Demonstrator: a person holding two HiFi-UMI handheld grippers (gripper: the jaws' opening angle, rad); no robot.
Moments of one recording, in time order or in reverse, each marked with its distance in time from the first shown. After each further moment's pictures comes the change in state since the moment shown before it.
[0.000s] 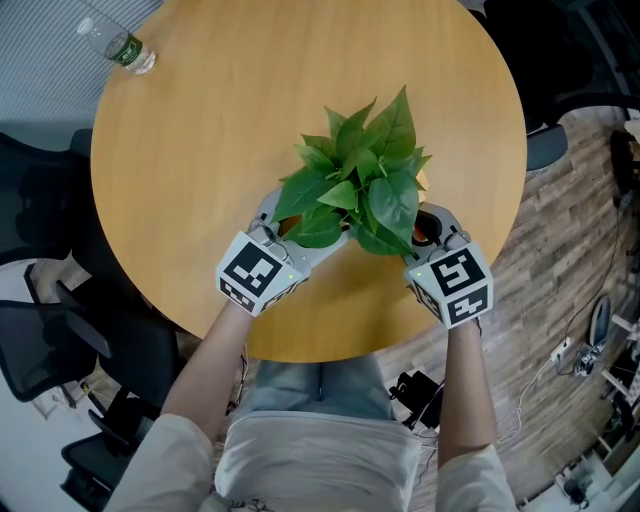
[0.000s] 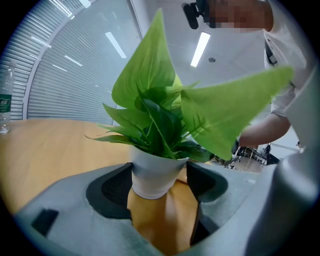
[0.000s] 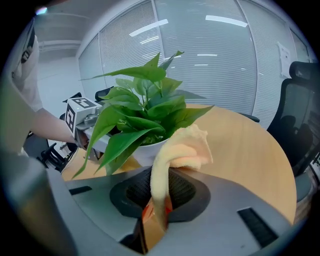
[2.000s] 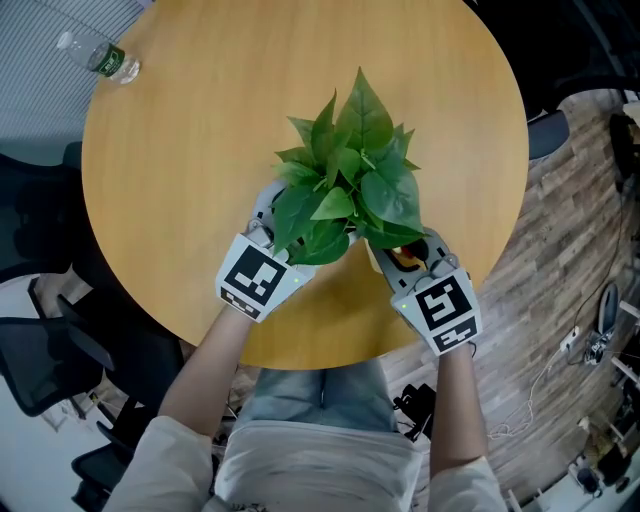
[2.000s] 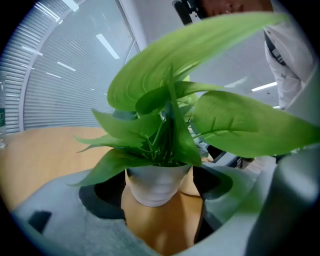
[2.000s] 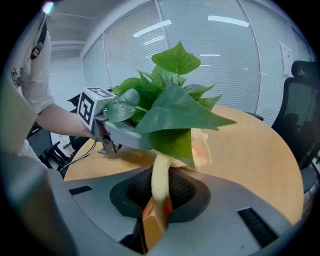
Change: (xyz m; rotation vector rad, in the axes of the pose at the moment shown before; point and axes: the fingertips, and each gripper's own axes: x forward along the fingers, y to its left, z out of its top) left arm 0.013 0.006 0.003 0.091 0.022 0.013; right arm 0.003 0.040 -0.015 0.002 -0.012 0.037
